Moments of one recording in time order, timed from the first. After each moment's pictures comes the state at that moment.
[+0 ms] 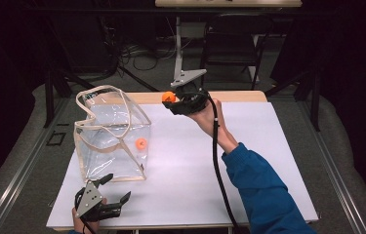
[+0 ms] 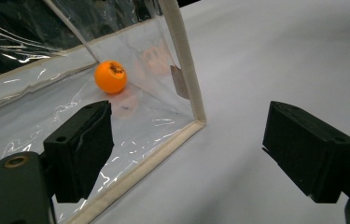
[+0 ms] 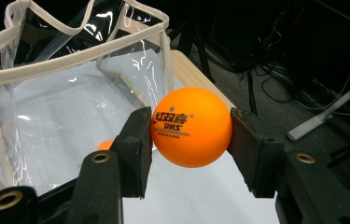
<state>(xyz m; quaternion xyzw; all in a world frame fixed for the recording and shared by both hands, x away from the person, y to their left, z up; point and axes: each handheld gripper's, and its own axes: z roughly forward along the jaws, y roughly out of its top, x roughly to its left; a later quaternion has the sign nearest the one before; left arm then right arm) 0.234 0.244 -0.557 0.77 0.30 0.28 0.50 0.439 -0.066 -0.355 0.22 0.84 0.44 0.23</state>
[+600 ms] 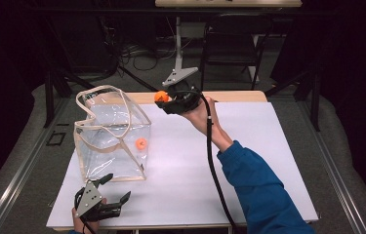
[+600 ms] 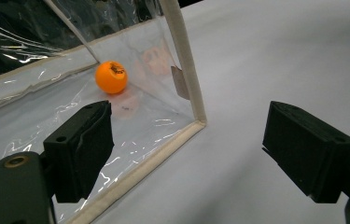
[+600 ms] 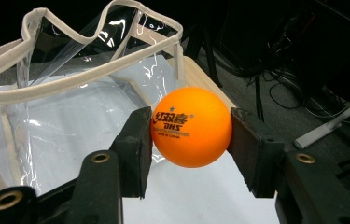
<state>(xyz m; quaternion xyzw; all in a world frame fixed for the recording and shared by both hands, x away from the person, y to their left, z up) 0.234 0.244 -0.557 0.76 0.30 0.28 0.50 0.439 -0.048 -0.350 0.20 0.85 0.44 0.22</state>
